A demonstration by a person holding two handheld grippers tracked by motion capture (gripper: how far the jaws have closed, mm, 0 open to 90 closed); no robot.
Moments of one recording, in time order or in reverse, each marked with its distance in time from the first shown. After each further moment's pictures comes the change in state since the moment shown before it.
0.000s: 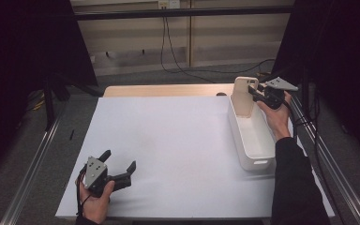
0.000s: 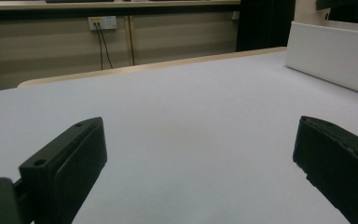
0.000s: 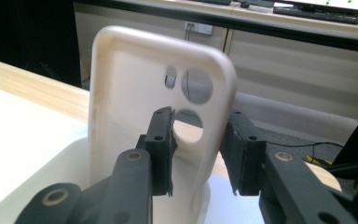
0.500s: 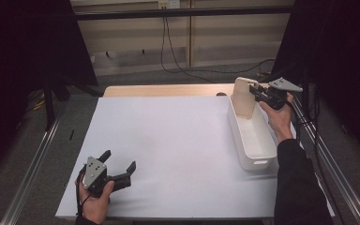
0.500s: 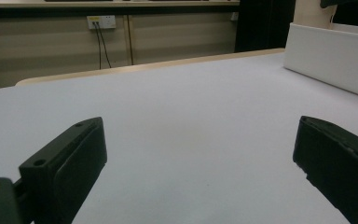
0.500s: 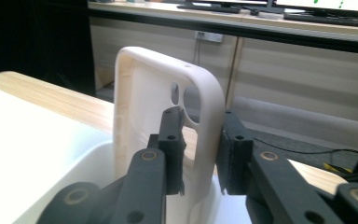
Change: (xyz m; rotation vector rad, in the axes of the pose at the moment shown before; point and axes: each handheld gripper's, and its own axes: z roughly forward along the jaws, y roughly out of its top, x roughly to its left) left arm 0.000 0.000 -0.001 -0.001 -0.007 -0.006; right arm -0.001 0.004 -0.011 -0.031 0.044 0.028
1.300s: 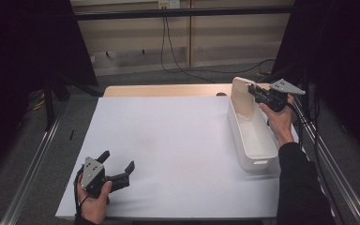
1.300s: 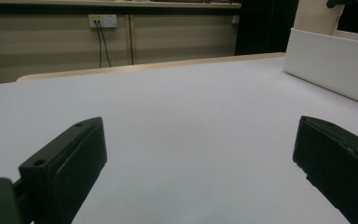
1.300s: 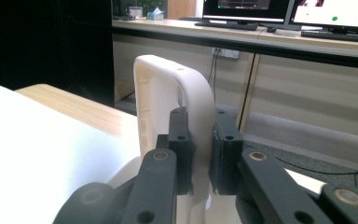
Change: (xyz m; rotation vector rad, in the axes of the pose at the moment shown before) left arm 0.003 0.000 -0.003 -0.007 0.000 -0.032; right arm 0.012 0.003 -0.012 -0.065 0.079 -0.003
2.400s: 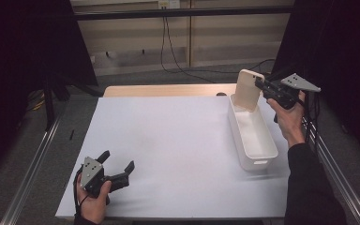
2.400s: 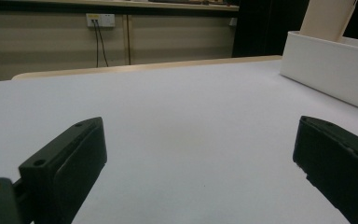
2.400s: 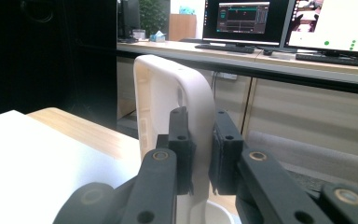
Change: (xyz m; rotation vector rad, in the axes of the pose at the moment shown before) left arm 0.001 0.000 0.000 -0.001 -0.012 -0.023; right arm -0.001 0.031 -0.028 -0.077 0.003 -0.002
